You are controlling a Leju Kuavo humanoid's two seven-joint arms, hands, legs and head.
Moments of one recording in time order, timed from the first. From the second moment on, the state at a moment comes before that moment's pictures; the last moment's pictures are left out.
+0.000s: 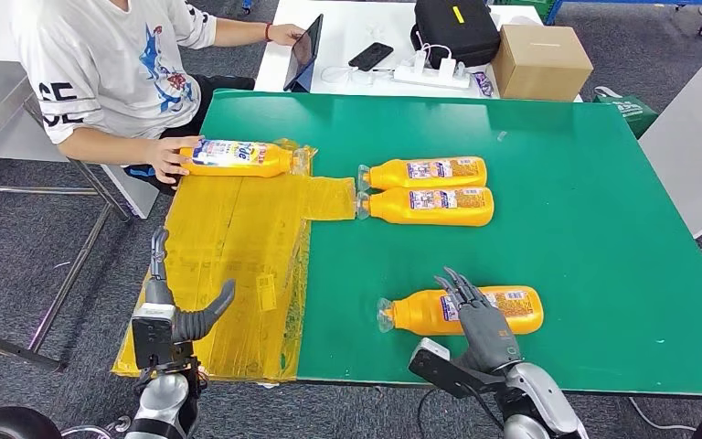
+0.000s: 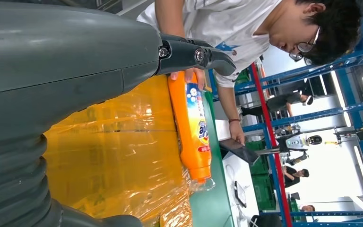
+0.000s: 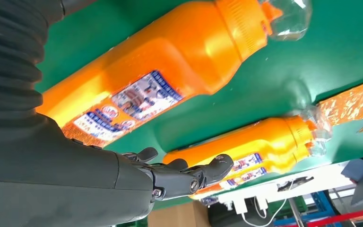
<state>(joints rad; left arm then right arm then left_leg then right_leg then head) -0.09 -0.20 -0.01 -1.25 -0.26 0.42 -0.67 0.09 -0.27 0.37 -1.63 0.81 -0.12 -0.12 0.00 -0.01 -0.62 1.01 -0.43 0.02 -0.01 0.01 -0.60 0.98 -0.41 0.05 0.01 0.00</state>
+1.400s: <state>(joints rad) -0.17 -0.22 -0.02 -1.06 -0.23 0.35 -0.68 -0.12 -0.31 0.27 -1.32 0.78 -0.06 -0.08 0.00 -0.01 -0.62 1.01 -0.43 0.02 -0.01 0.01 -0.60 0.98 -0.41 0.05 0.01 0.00</state>
